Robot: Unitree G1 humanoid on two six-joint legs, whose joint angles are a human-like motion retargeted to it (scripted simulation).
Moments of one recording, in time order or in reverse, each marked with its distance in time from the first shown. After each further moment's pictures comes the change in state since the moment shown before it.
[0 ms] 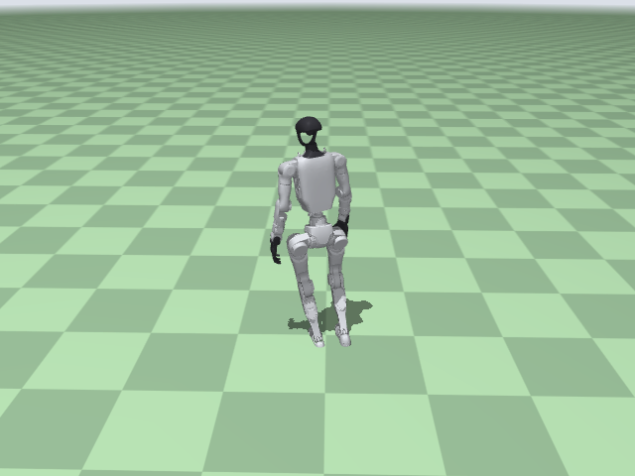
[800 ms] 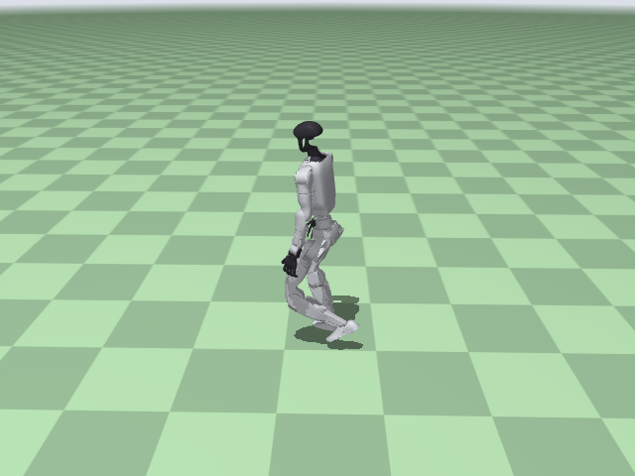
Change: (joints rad) left arm -0.027 0.004 0.008 0.004 -0.025 0.023 0.027; right arm -0.011 0.007 -0.085 -0.006 0.138 0.015 -0.058; waist 0.046 0.091 0.083; left_leg -0.078 0.515 0.259 0.911 -0.004 0.059; right_leg 0.026 0.362 0.113 -0.163 0.103 -0.032
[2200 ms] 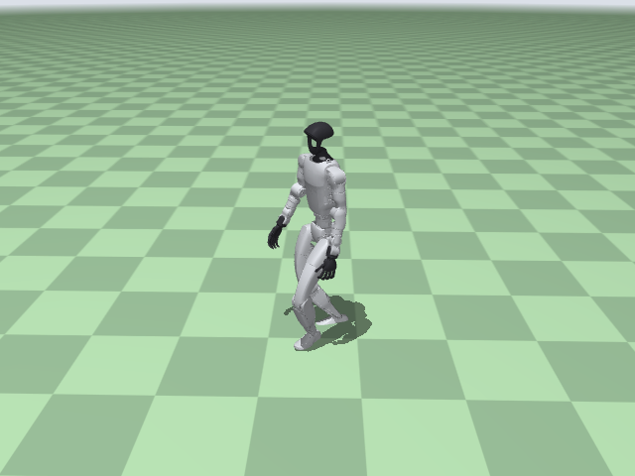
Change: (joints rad) left arm -0.005 -0.044 -0.015 0.020 -0.049 0.034 0.054; right arm -0.067 0.002 0.051 -0.045 0.029 0.000 -0.027; waist 0.037 -0.040 0.066; left_leg -0.138 0.009 0.228 -0.453 -0.024 -0.030; right_leg 0.268 -0.105 -0.066 0.029 -0.132 0.001
